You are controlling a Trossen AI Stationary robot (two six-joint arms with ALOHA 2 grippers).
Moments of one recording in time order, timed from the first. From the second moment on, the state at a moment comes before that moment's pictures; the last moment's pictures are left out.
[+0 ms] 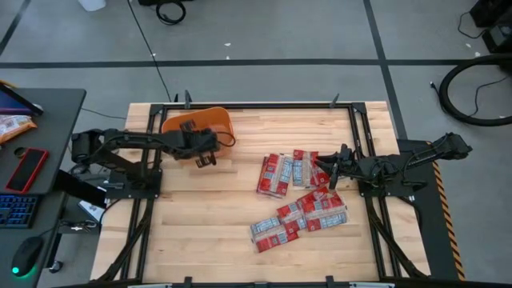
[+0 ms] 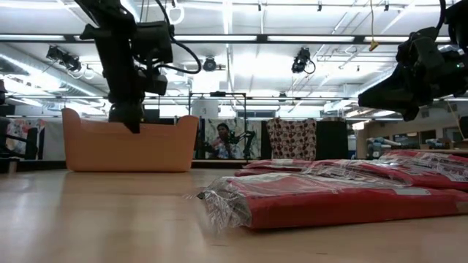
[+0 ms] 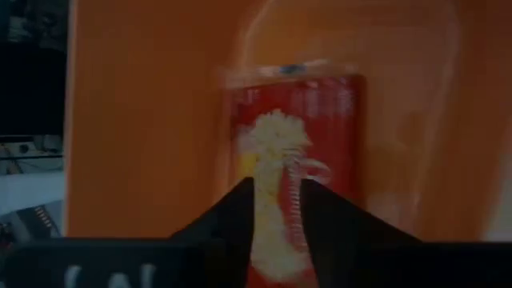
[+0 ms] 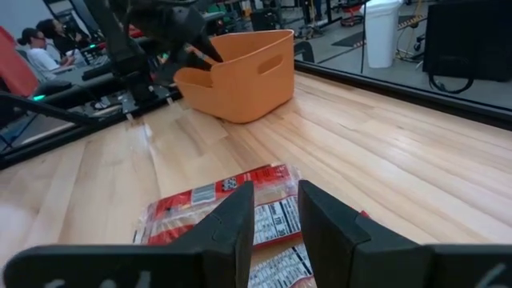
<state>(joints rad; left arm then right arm) 0.24 1.38 0.80 -0.71 -0.63 -0.04 0.24 0.35 0.01 0.12 0.63 0.39</state>
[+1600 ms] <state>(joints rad) -0.07 2.12 1.41 -0.39 -0.19 -0.03 0.24 0.35 0.01 0.14 0.63 0.39</state>
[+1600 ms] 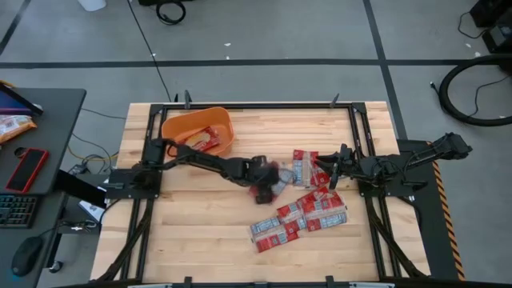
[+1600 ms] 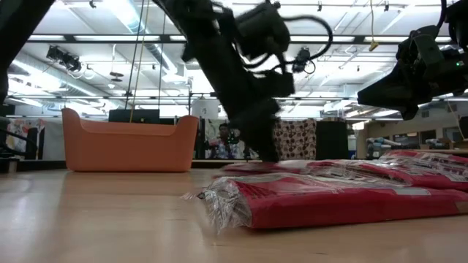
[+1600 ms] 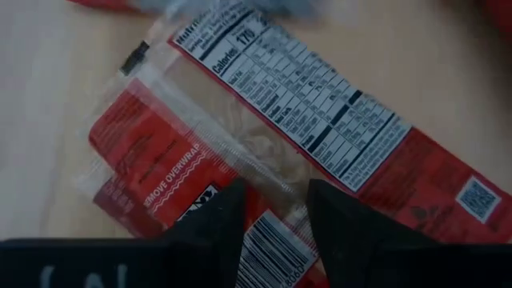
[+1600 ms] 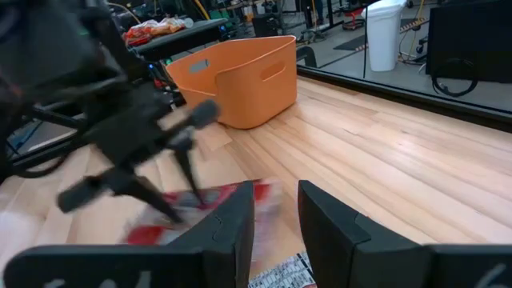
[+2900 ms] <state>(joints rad) -0.37 2.11 1.40 -0.58 -0.62 -0.33 0.24 0.35 0.01 0.16 0.63 0.39</state>
